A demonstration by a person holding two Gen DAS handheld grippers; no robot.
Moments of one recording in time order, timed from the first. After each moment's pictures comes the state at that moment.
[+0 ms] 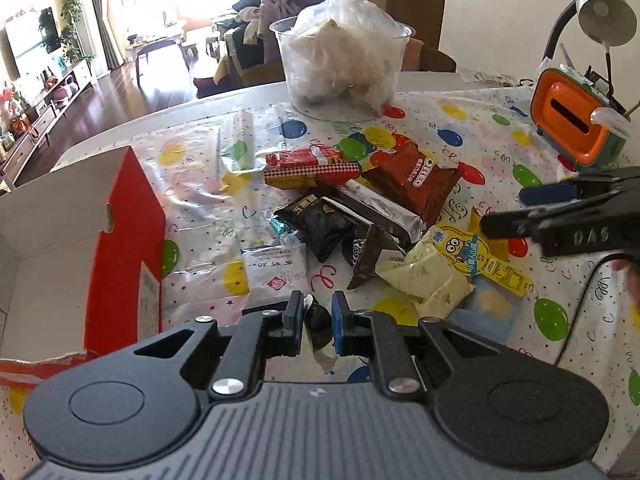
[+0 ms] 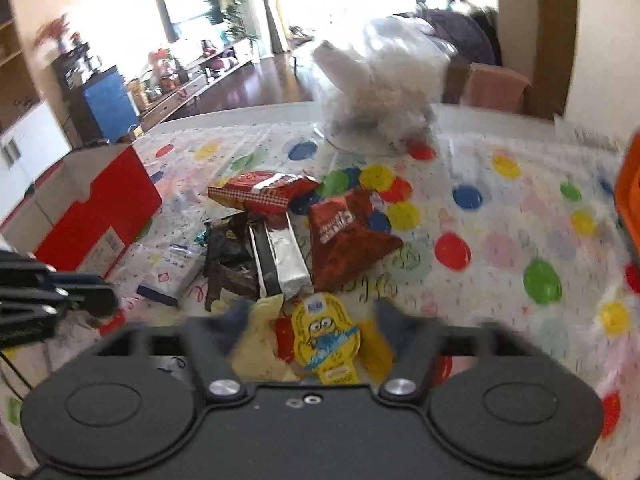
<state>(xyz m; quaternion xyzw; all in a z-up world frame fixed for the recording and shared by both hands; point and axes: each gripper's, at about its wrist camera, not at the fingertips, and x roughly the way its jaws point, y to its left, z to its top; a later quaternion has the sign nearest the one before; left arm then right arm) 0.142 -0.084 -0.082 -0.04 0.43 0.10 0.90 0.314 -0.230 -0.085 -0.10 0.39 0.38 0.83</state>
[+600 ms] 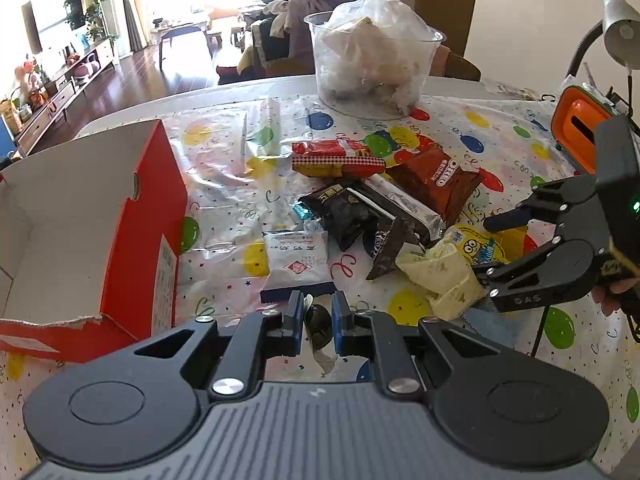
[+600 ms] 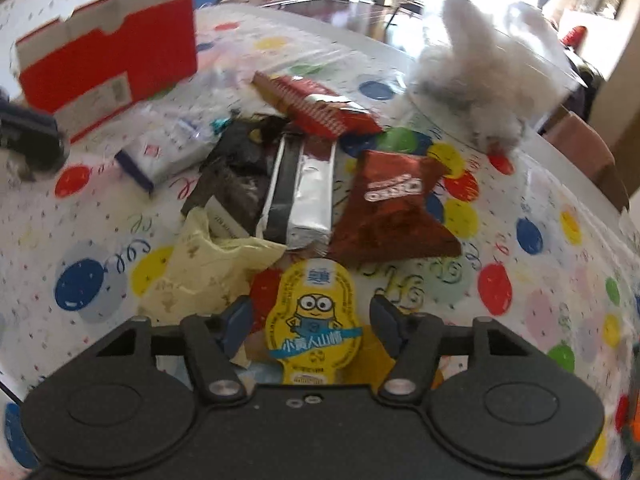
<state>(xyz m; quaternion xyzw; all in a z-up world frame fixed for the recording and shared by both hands) 0.130 -0.071 -0.088 -0.07 0.43 0.13 0.89 0.320 -0.177 -0.138 -0.32 0.37 0.45 0.74</state>
